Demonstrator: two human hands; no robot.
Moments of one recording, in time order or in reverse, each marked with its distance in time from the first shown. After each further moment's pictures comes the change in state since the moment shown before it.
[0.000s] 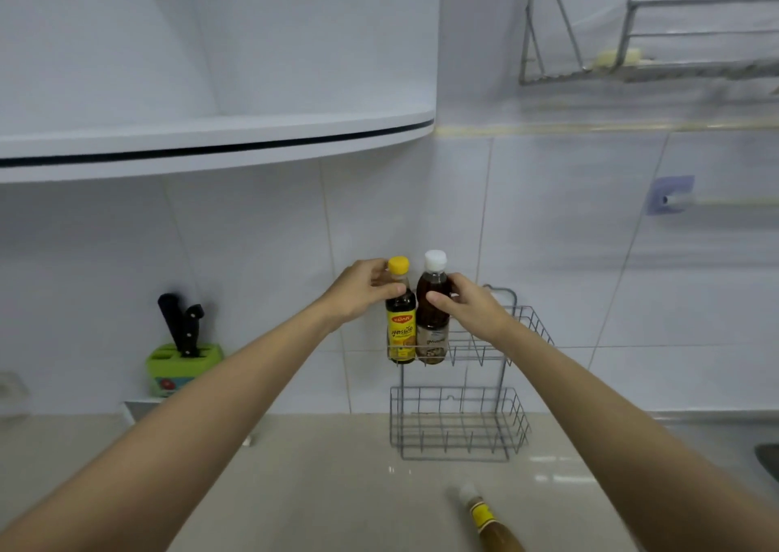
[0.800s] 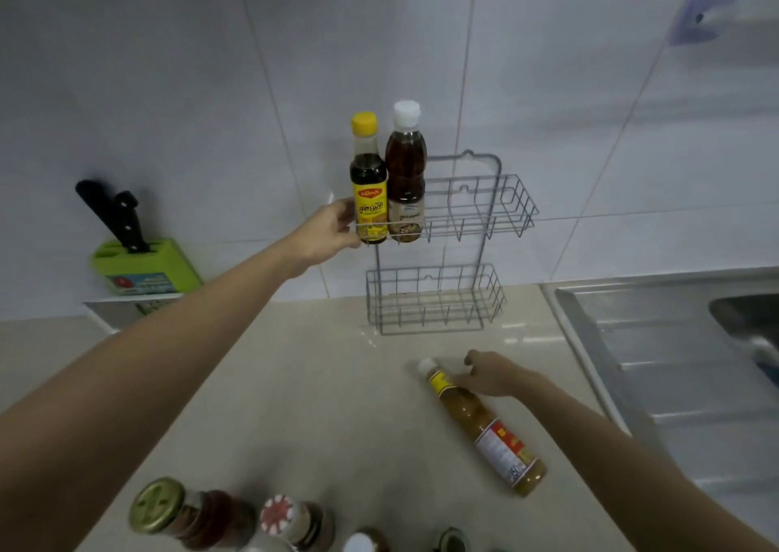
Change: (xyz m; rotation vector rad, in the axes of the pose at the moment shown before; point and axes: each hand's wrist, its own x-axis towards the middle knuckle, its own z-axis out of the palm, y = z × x) left_hand -0.019 -0.074 0.052 -0.074 -0.122 -0.148; right_hand -0.157 0.199 0.076 -0.564 -0.521 0.626
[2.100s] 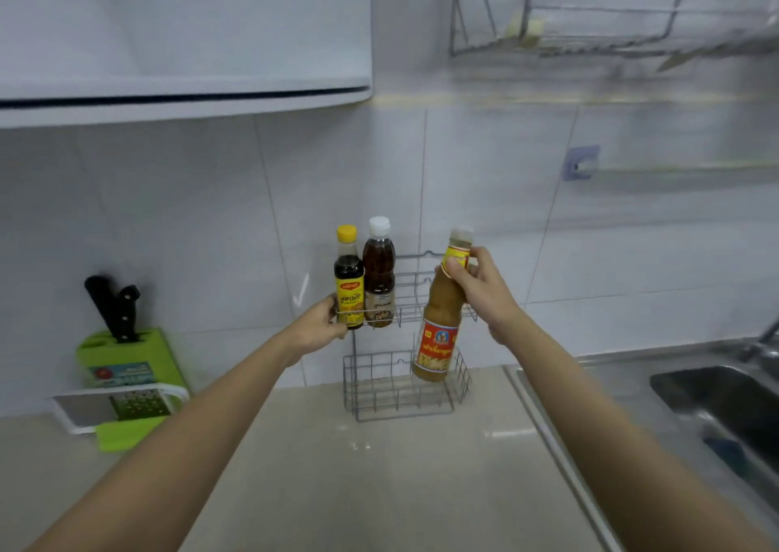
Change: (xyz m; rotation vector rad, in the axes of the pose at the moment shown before) left_hand -0.018 0.011 0.014 0.028 -0.032 -0.036; right_hand -0.102 -0.076 -0.192 1.077 0.640 -0.575
